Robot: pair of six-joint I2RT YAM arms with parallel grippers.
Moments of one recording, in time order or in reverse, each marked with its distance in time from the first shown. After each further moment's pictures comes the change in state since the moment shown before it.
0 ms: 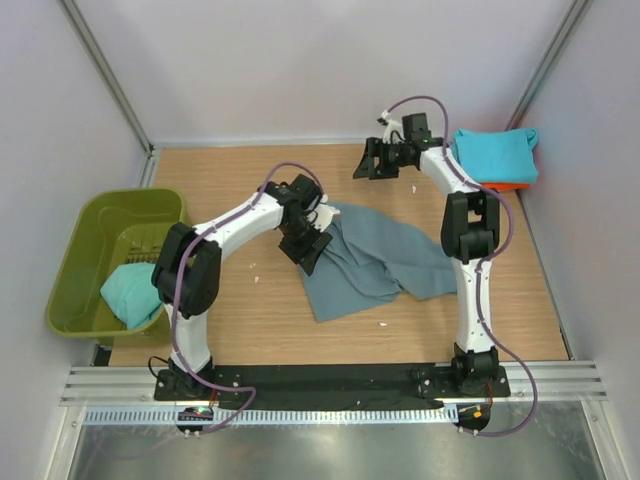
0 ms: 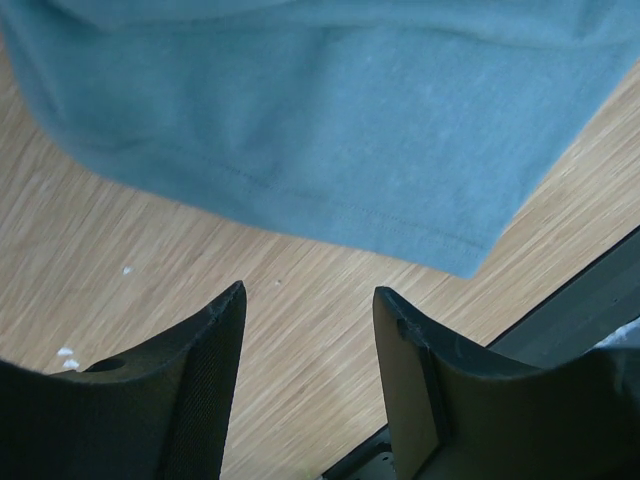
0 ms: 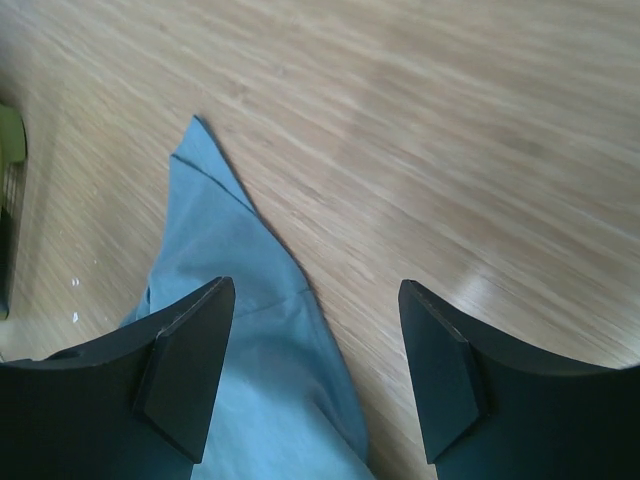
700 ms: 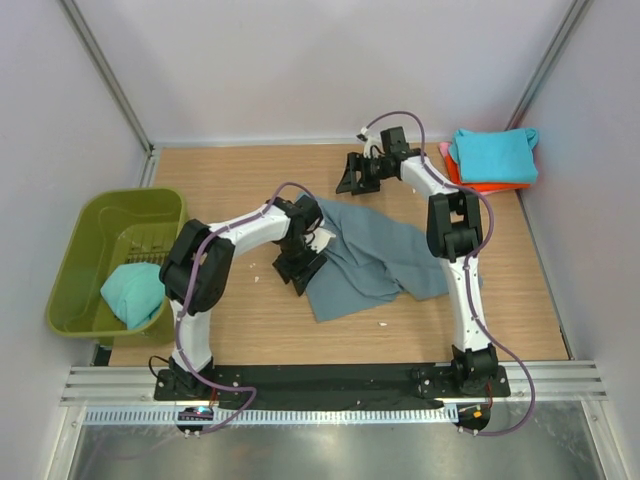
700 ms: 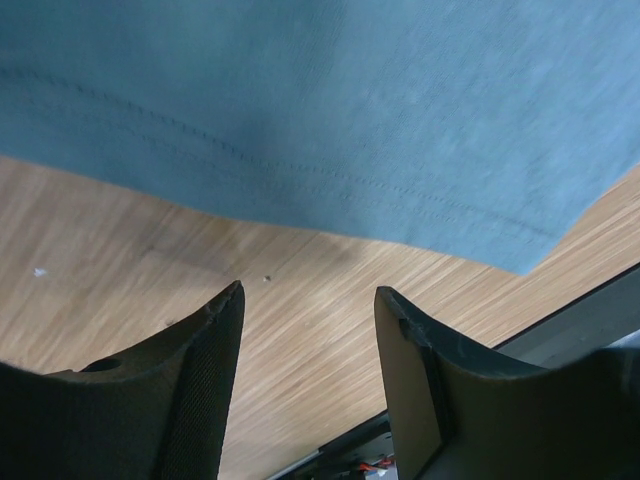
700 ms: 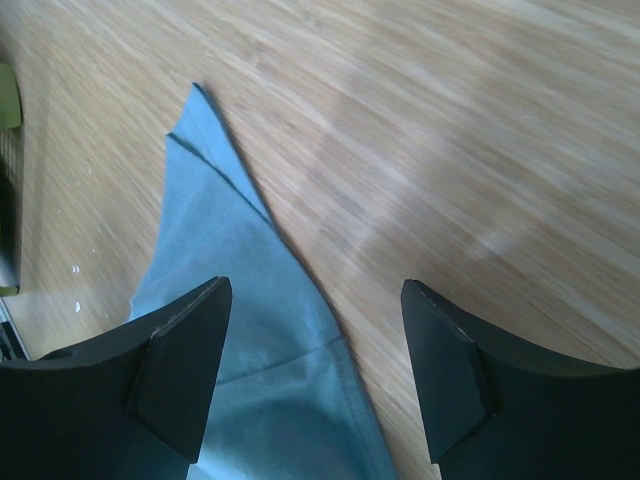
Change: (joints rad) left arm -0.042 0.086 -0.079 -0.010 -0.052 -0.002; right arm 0.091 0.145 0.034 0.025 -0.048 0.037
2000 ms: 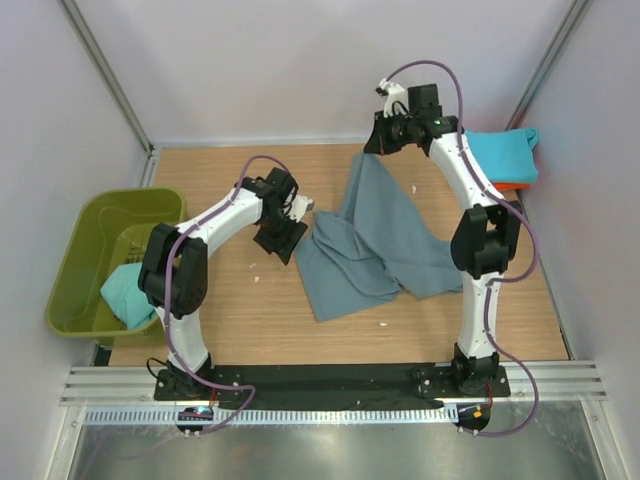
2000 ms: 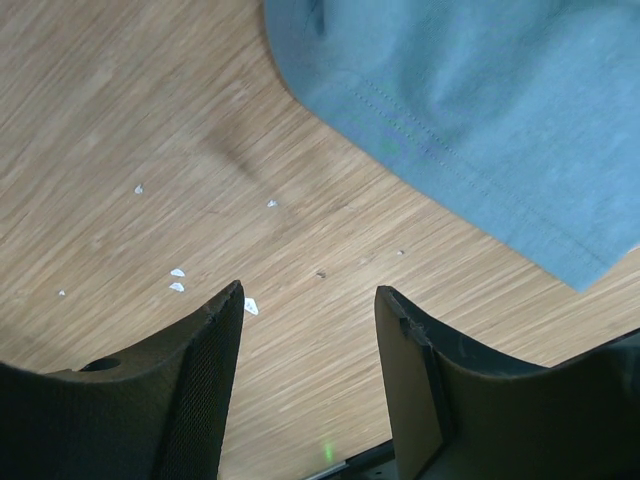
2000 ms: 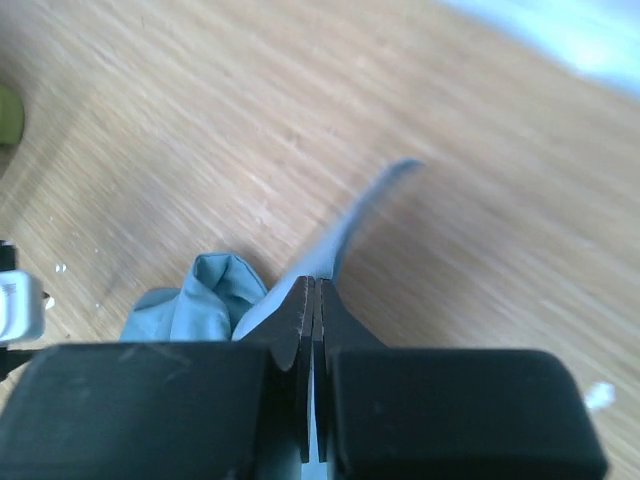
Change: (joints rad) left arm 0.151 -0.103 0.043 0.014 -0.107 -0.015; right arm -0.010 -0.322 0.000 -0.114 0.161 -0.207
